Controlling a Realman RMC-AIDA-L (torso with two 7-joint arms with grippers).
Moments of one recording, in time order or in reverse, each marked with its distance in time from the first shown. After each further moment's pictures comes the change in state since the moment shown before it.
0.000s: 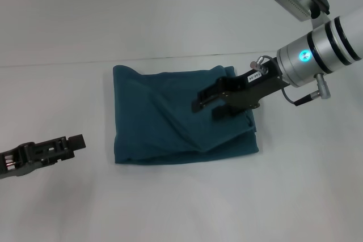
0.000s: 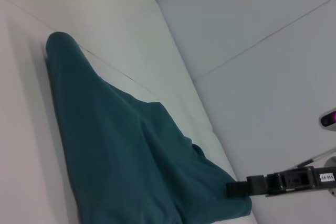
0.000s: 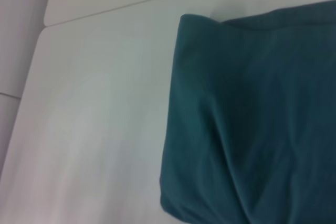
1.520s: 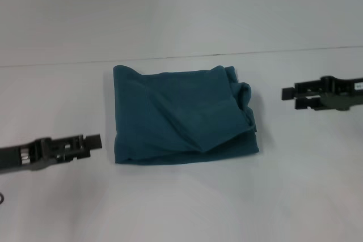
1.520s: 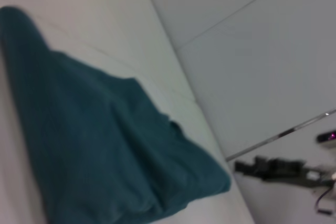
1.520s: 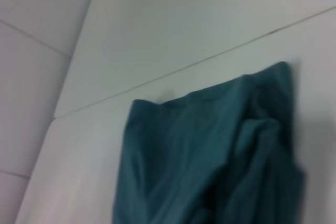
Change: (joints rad) left arm -0.054 0.030 0.102 -0.025 -0.020 0.014 -0.045; right arm -0.330 -0.086 0.312 -0.112 0.064 -0.129 -0.328
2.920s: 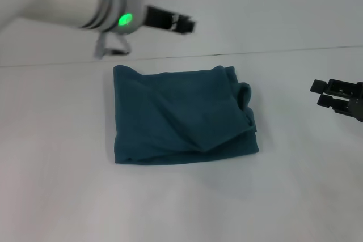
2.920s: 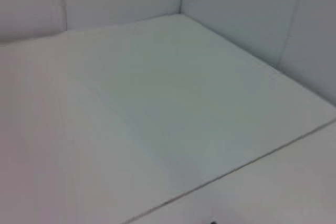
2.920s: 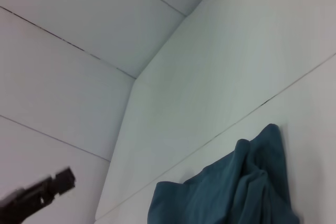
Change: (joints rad) left arm -0.383 -0.168 0.746 0.525 0.559 -0.709 -0.681; right arm -0.240 0.063 0.005 0.022 0.386 0.063 -0.175
